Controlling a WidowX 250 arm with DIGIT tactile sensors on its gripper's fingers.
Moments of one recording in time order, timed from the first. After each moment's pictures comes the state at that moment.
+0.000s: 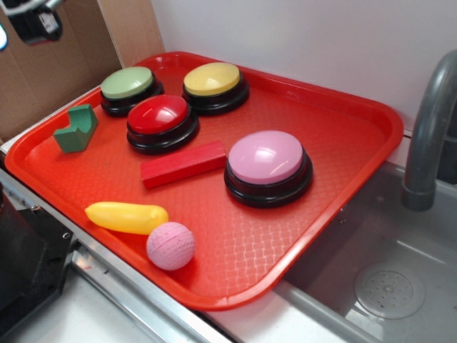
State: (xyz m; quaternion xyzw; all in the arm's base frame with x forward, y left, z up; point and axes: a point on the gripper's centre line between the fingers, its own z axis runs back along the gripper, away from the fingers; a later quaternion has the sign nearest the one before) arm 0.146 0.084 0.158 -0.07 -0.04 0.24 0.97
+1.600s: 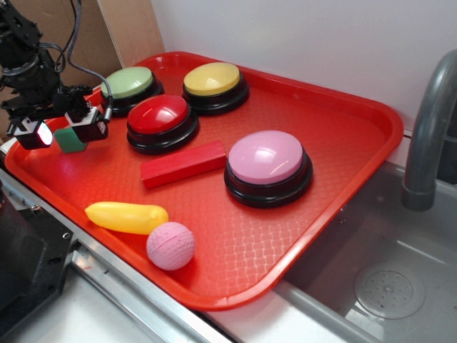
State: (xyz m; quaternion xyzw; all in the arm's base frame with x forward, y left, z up) arm 0.162 0.129 0.024 0.00 -0.08 0.36 0.93
